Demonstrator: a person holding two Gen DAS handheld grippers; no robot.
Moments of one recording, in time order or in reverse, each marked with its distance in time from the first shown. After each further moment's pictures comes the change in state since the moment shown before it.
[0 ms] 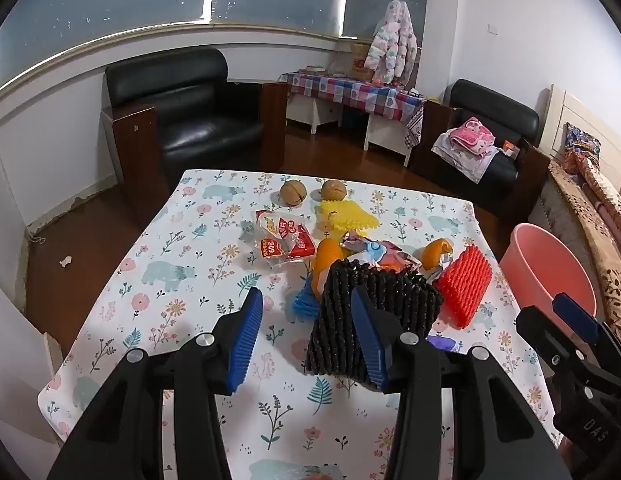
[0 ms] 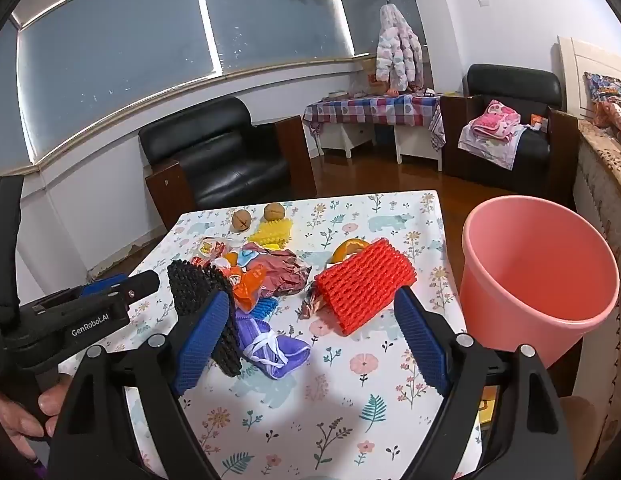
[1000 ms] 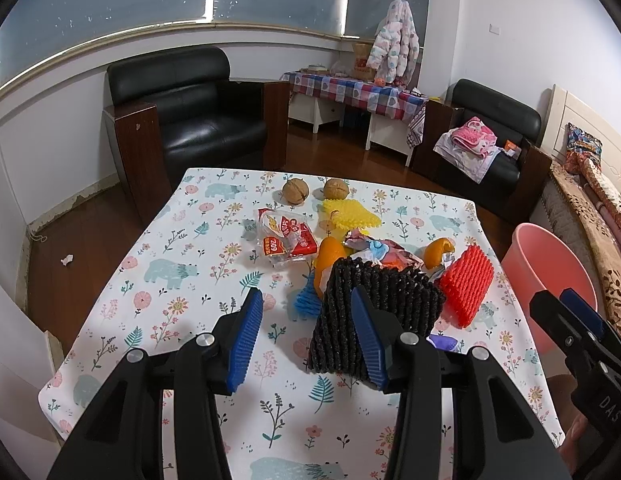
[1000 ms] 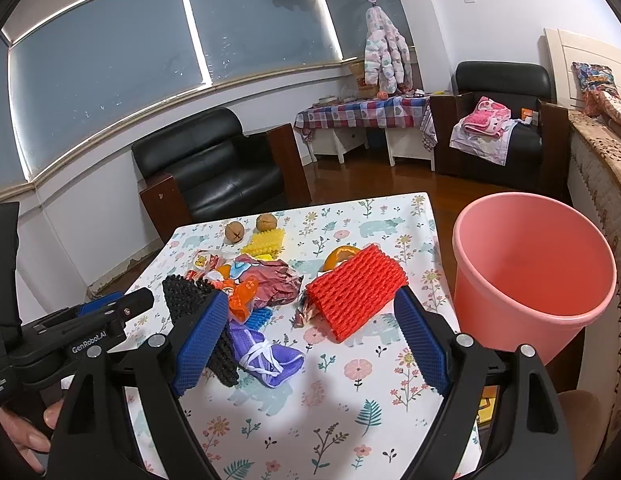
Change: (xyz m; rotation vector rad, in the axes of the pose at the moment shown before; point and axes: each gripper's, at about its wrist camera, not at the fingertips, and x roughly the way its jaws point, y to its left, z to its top) left arm 0.000 0.003 -0.004 -0.013 -0.004 0.001; right arm -0.001 -0.014 0.004 0.045 -0.029 -0.017
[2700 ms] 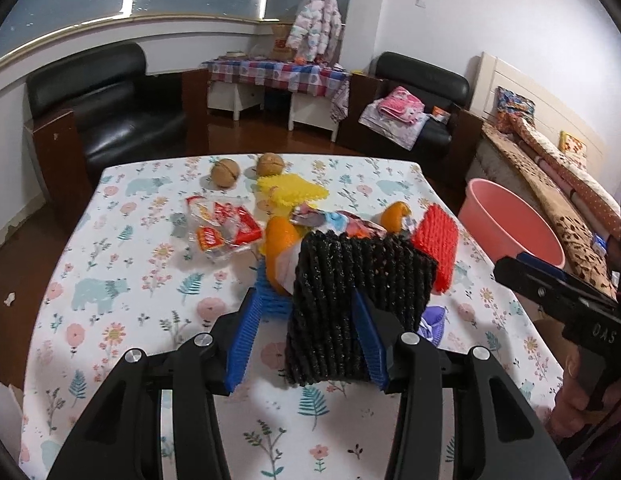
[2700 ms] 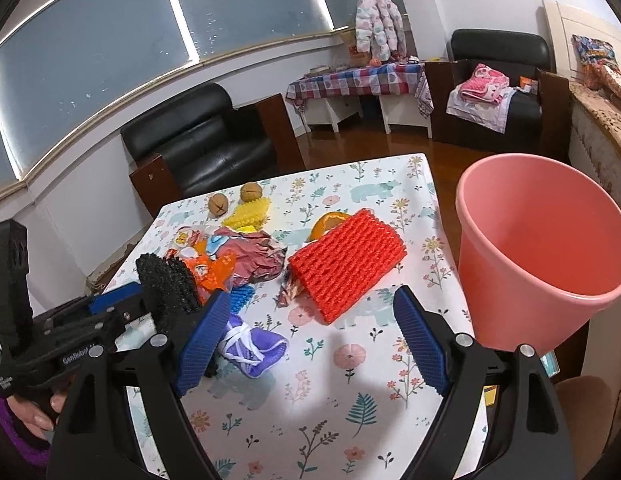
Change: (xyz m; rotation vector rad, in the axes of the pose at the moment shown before) left arm 0.048 0.004 -0.005 0.153 0.072 -0.287; right arm 0.035 -0.013 -0.008 0.054 0.113 -0.016
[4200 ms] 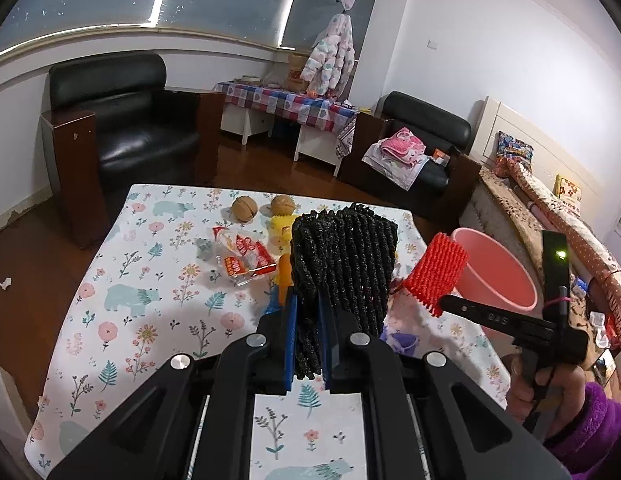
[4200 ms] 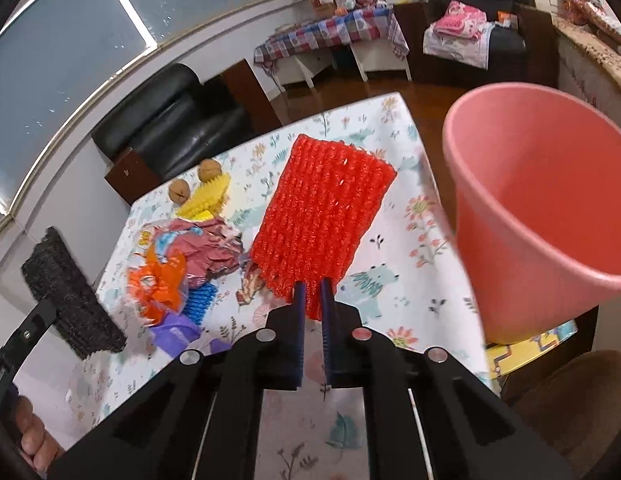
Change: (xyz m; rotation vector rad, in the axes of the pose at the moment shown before) left arm -0.066 0.011 0.007 -0.105 -0.122 -0.017; right arm 0.031 -0.027 0.012 0.127 0.139 -0.005
